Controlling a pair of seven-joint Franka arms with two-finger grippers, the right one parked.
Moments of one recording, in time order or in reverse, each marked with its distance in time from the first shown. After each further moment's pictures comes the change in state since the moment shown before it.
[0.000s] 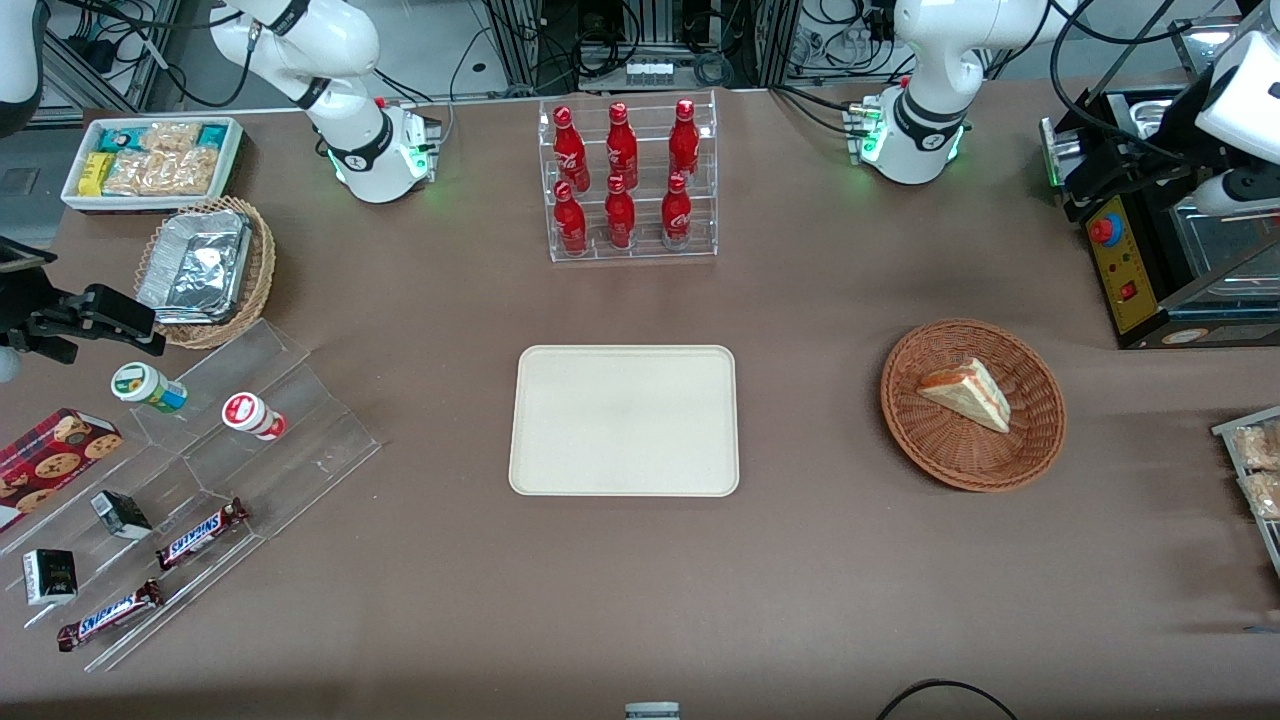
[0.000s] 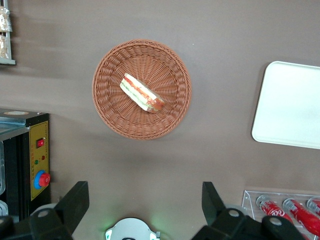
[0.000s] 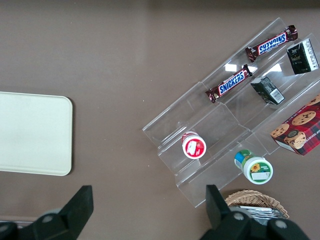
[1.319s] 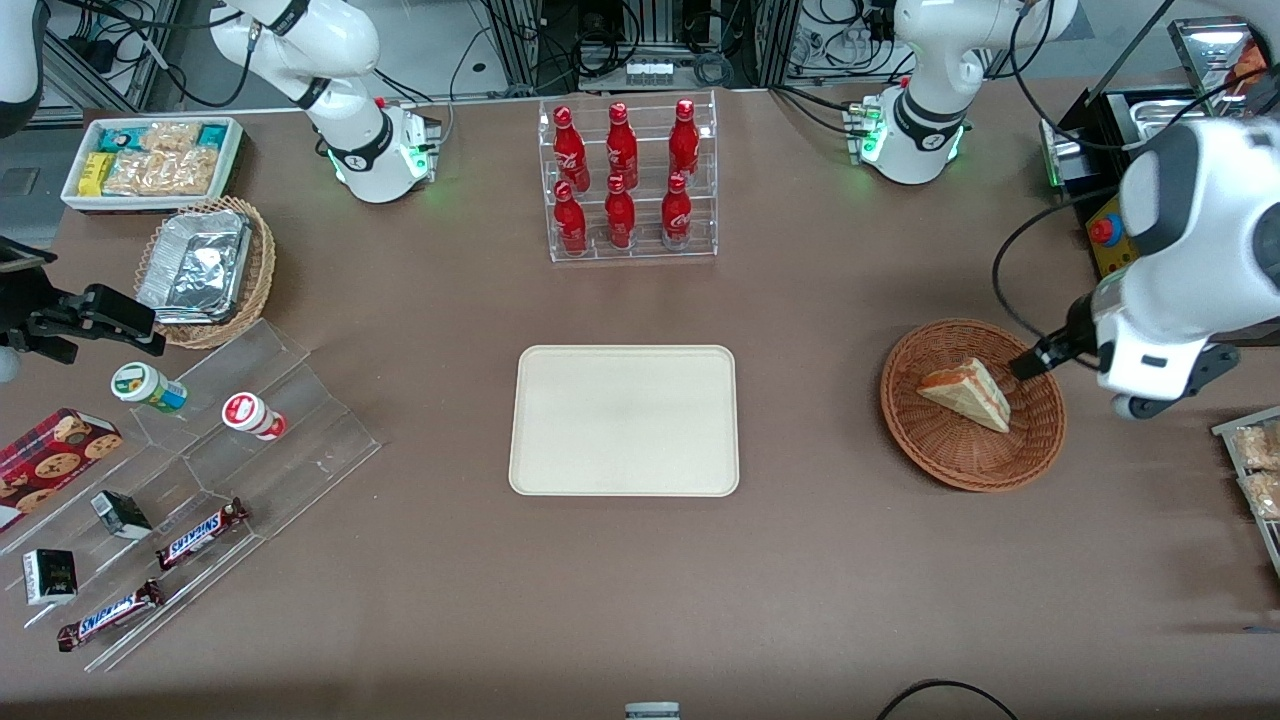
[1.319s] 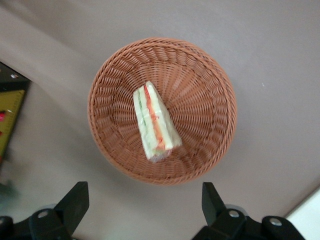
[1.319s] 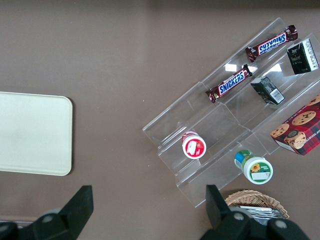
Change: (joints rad) arm 0.008 0.323 0.002 -0.178 0.081 0.372 -0.515
